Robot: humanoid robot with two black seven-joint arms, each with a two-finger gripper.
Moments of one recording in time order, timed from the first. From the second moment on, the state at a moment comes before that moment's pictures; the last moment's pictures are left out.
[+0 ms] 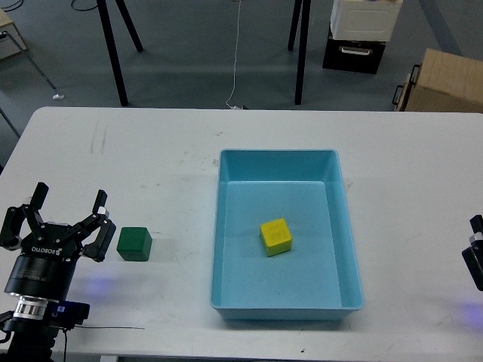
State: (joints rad) left arm 0.33 0.15 -1.37 -1.67 -0.31 -0.49 0.01; right arm -0.58 -0.07 1.76 1.67 0.48 0.49 -0.30
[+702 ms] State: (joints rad) left arm -0.01 0.32 -1.63 -1.48 -0.33 -0.49 0.04; right arm -0.60 -0.15 1.82 1.66 0.48 0.49 -0.30
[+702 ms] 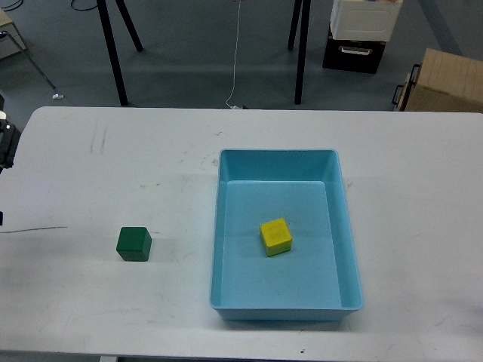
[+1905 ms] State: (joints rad) left arm -1.89 0.41 0.52 -1.33 0.46 -0.49 0.07; right arm -0.57 -0.11 1.79 1.62 0.48 0.49 -0.30
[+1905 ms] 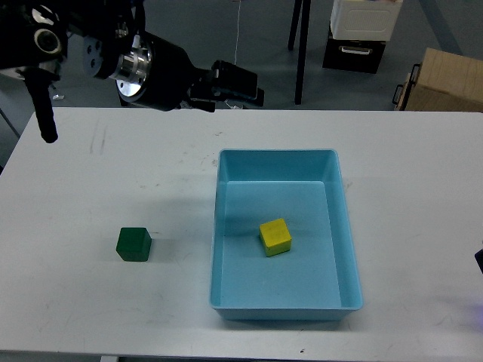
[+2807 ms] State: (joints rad) left arm -1.51 0.49 0.68 -1.29 0.76 -0.49 0.07; right arm -0.57 -0.11 1.77 1.59 0.48 0.49 -0.30
